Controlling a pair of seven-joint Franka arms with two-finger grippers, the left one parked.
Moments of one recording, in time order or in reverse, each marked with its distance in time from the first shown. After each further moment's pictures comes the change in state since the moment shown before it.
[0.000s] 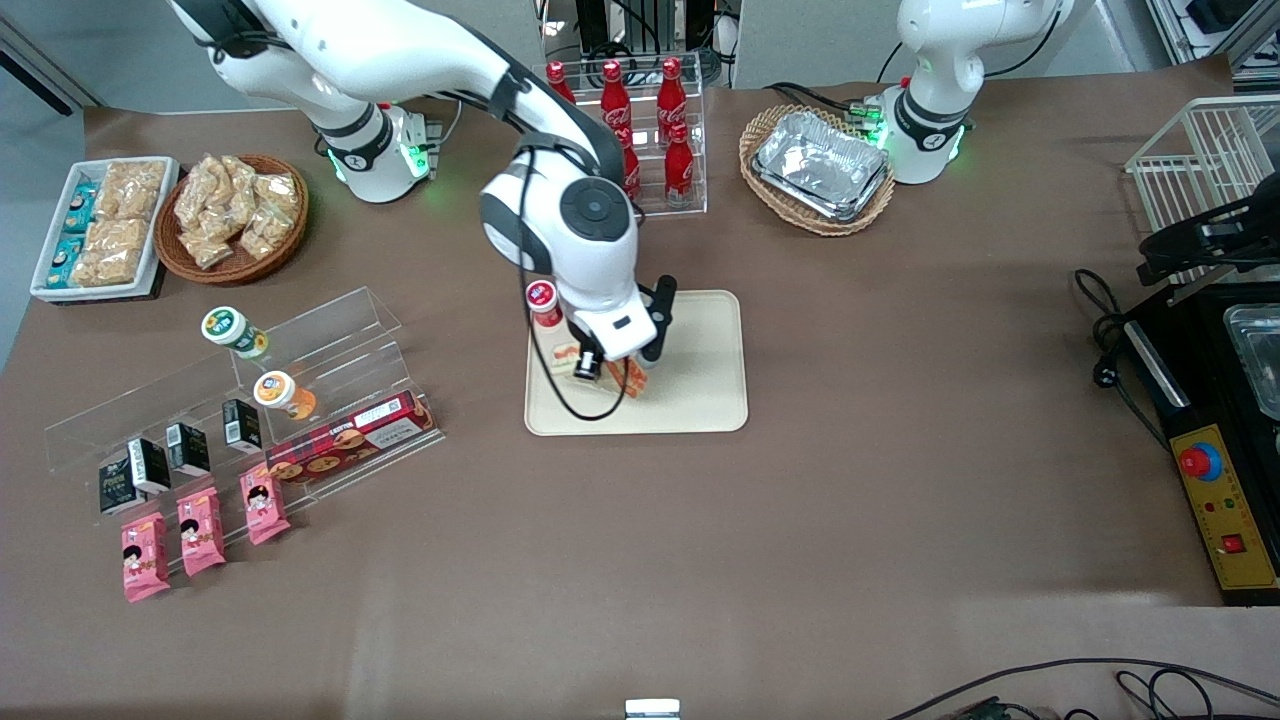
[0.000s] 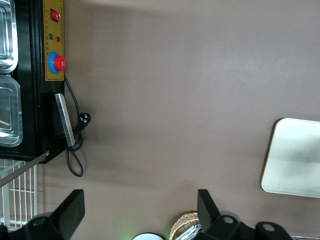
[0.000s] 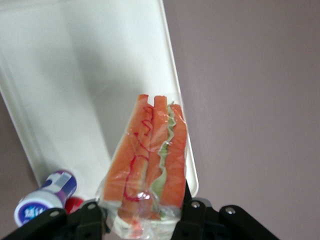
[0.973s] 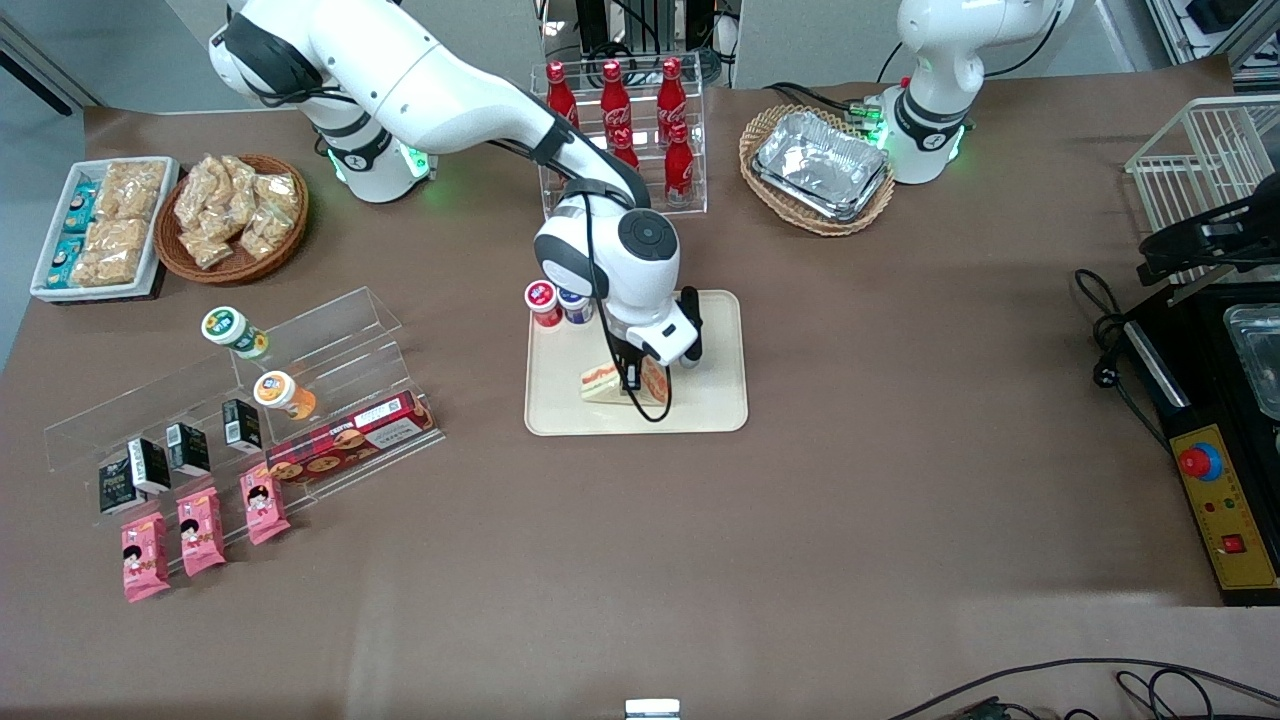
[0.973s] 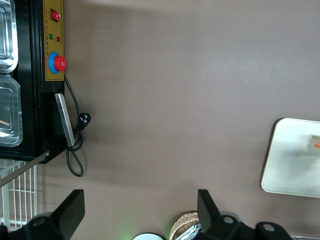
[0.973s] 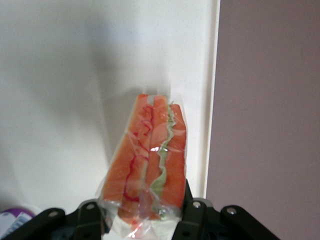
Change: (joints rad) arm 0.064 0.164 -0.004 0.001 -0.155 0.155 -0.052
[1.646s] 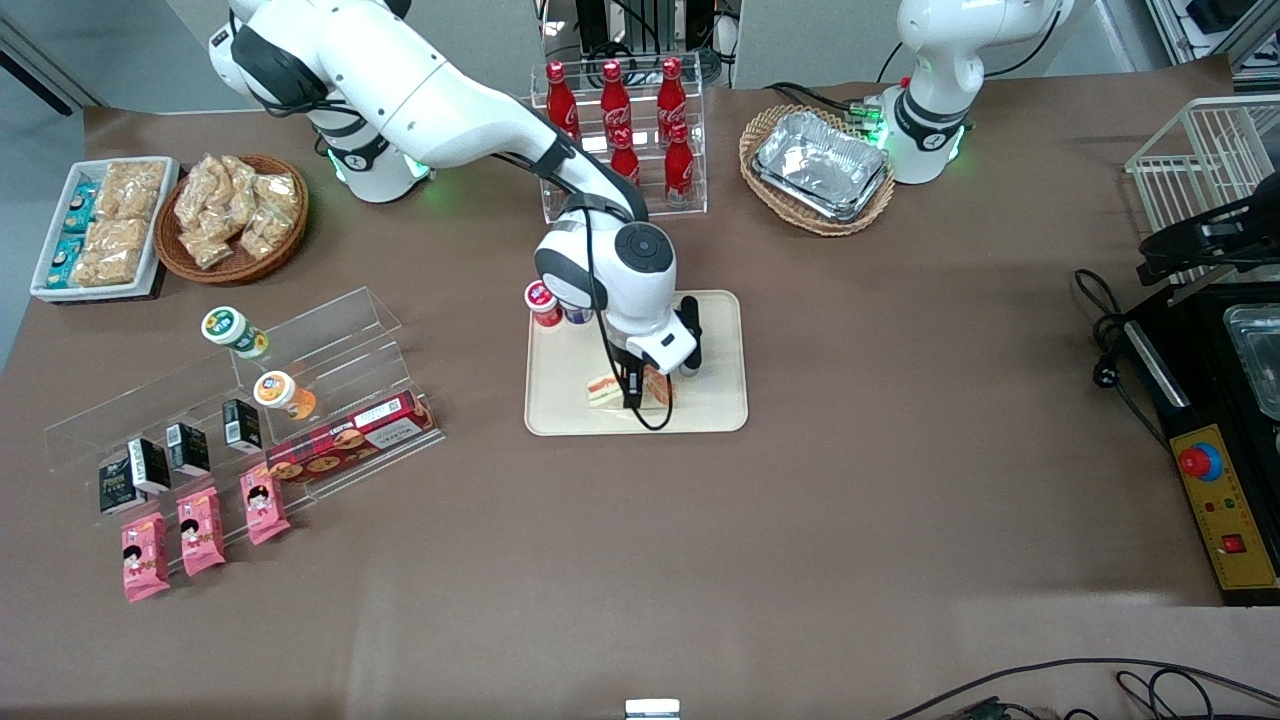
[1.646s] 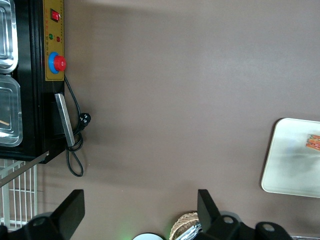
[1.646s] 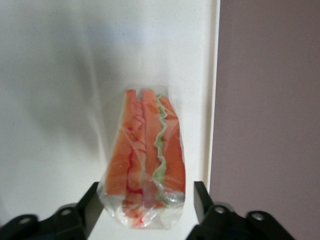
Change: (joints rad) arm -0.004 0.035 -0.009 0.000 0.001 0.056 0.009
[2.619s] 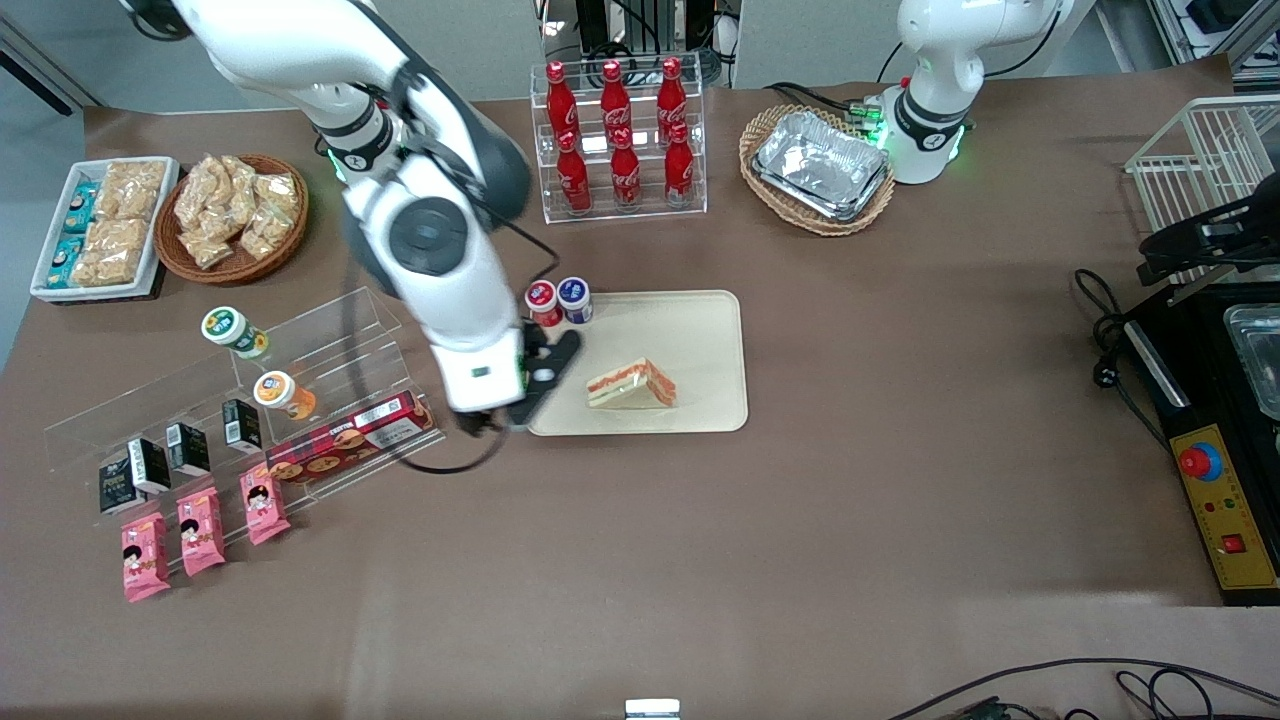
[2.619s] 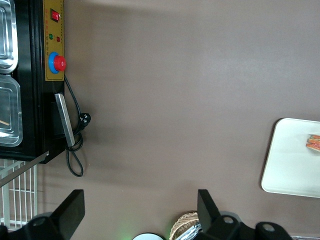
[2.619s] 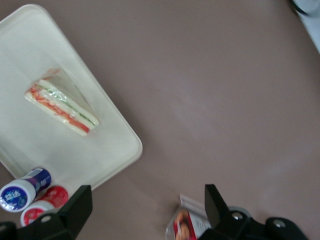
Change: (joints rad) arm -0.283 -0.347 -0.006 0.051 0.255 -0.323 0.169
